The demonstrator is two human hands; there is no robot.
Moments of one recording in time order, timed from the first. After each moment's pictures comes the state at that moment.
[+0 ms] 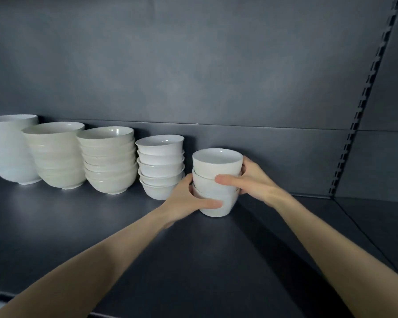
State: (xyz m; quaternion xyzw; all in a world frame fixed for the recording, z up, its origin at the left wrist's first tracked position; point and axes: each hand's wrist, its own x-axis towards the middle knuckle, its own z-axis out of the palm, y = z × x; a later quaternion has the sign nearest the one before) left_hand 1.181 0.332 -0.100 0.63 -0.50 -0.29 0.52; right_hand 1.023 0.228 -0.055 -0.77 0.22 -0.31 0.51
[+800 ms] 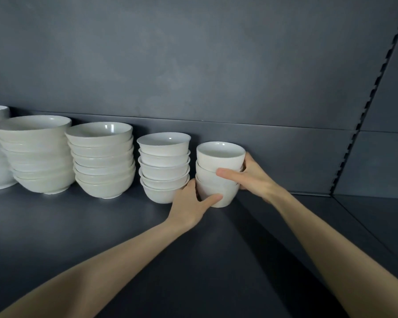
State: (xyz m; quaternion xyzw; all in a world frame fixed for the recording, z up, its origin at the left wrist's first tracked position) left_hand 1.200 0.318 -0.123 0.68 -0.50 -0.18 0.50; right_hand 1.061 0.211 -0.063 -0.77 0.31 -0.32 0.46
